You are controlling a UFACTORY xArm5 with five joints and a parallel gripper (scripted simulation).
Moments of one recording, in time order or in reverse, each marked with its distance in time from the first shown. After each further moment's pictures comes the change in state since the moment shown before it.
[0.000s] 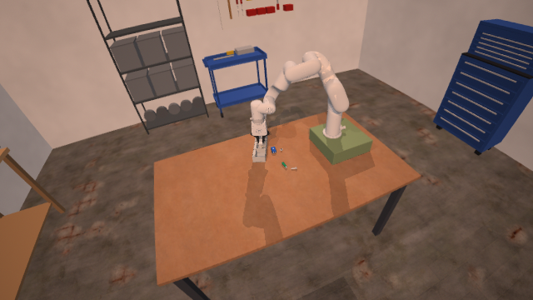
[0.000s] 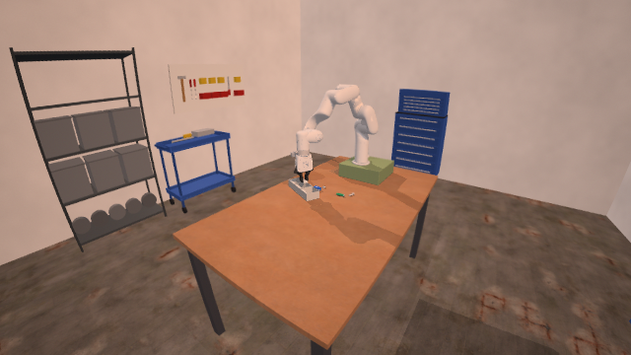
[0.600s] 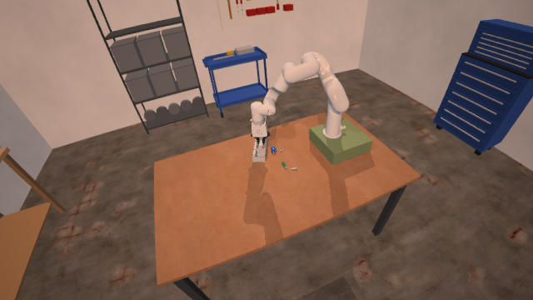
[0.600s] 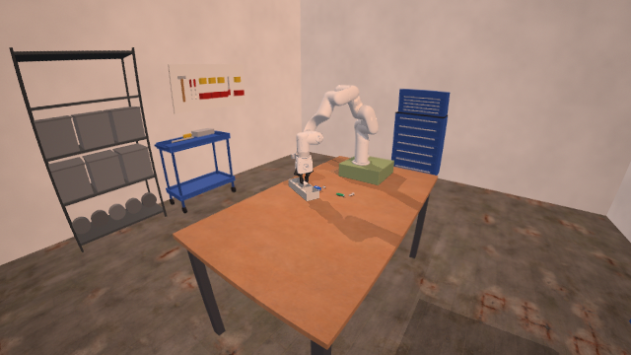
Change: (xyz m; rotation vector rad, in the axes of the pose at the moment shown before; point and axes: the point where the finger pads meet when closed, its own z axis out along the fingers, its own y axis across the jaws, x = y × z) arm 0.000 0.001 0.011 -0.001 0.000 0.003
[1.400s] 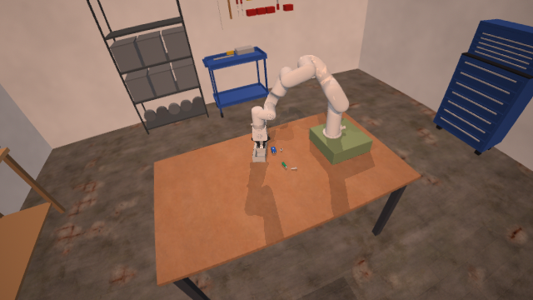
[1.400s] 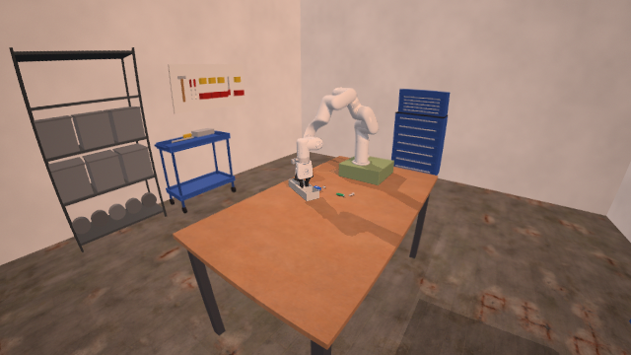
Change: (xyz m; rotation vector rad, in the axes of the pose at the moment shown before) arm 0.000 -0.001 0.033 0.001 0.000 0.000
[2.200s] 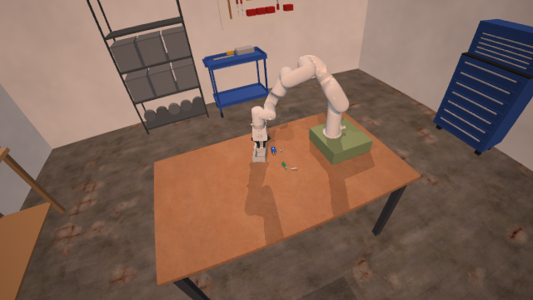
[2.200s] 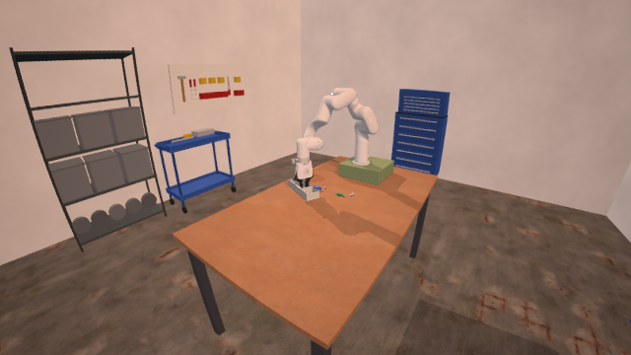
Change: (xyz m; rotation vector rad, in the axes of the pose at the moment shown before) arm 0.000 0.000 0.000 0.000 0.000 0.000
